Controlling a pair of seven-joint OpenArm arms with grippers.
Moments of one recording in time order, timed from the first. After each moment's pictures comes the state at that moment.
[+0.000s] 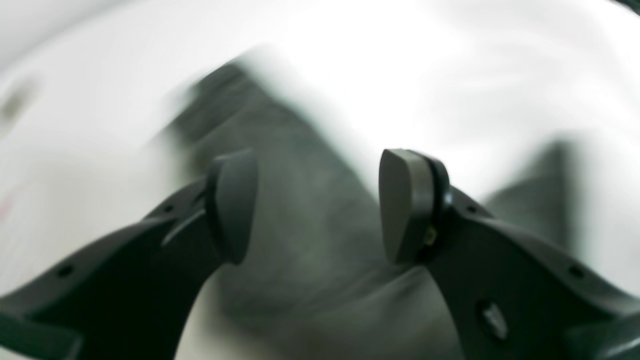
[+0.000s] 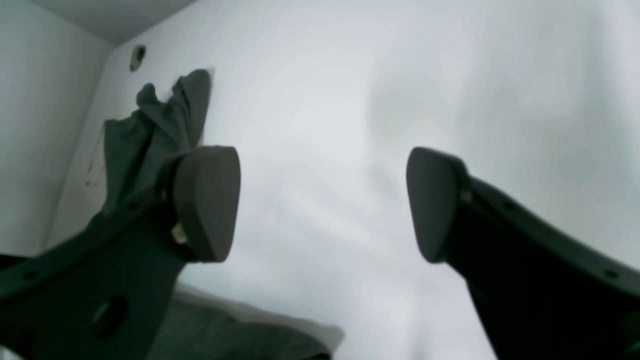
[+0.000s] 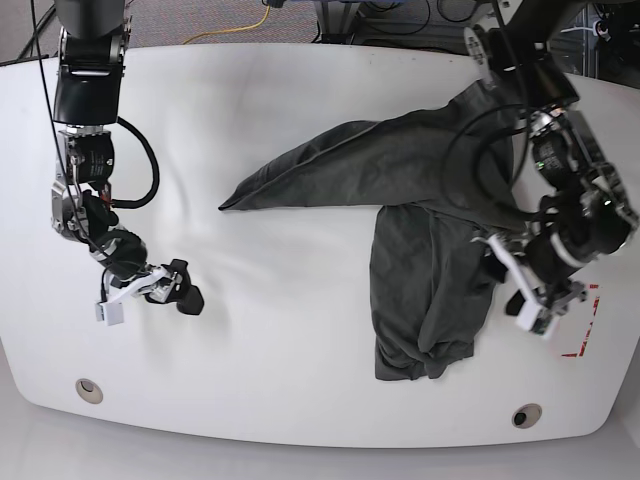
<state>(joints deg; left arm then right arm) -15.0 -8.7 -23.2 106.0 -32.1 -41.9 78.2 14.7 25.2 3.3 72.4 58.9 17.0 -42.3</state>
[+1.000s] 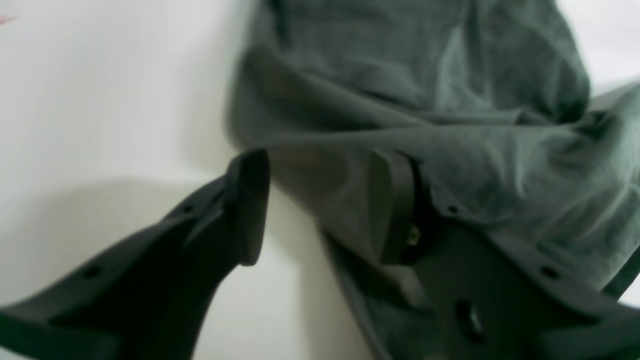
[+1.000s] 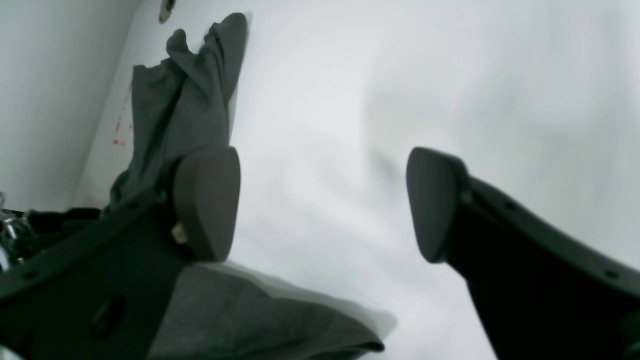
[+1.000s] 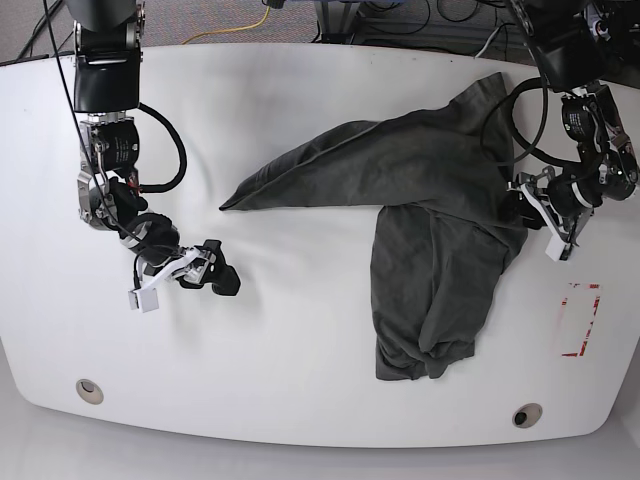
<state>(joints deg) -6.1 -17.3 -25.9 79.6 -32.3 -41.9 65.7 11.6 22.2 0.1 75.5 59.0 17.1 -42.2</state>
